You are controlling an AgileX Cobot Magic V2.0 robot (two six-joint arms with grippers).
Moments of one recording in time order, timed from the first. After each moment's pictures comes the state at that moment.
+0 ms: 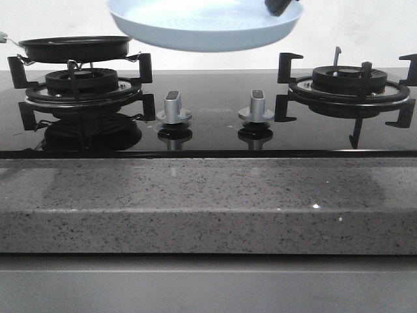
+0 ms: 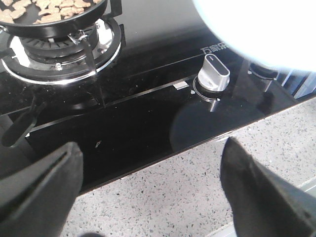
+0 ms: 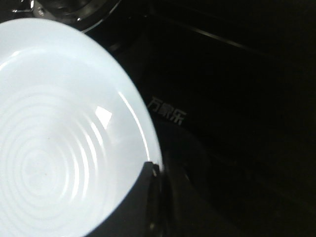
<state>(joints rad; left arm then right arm) -0.41 0.74 -0.68 -0.14 0.55 0.13 0.27 1.62 -1.55 0.46 0.96 -0.24</state>
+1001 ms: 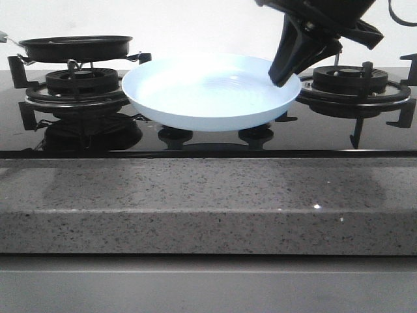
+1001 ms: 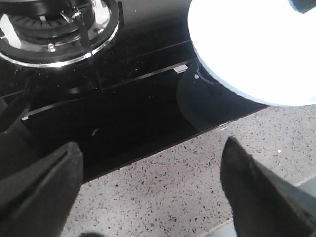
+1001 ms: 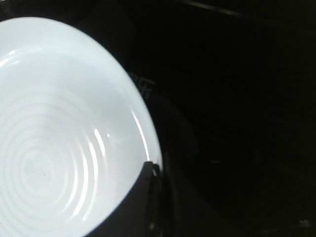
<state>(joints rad) -0.41 0.81 -0.68 -0.14 0.55 0.12 0.28 1.66 -1.35 0.47 0.77 -0.24</state>
